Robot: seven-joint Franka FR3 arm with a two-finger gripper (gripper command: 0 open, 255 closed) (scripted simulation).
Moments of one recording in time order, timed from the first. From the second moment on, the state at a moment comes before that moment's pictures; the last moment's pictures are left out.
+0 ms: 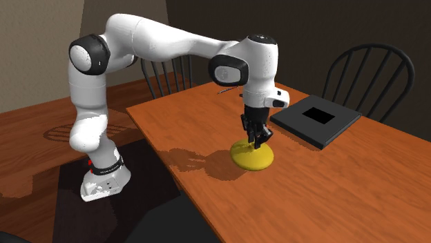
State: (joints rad) arm -0.23 0.28 -0.59 -1.56 0.20 1.85 -0.81
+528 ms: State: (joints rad) arm -0.24 0.29 -0.59 -1.45 0.20 1.74 -0.80
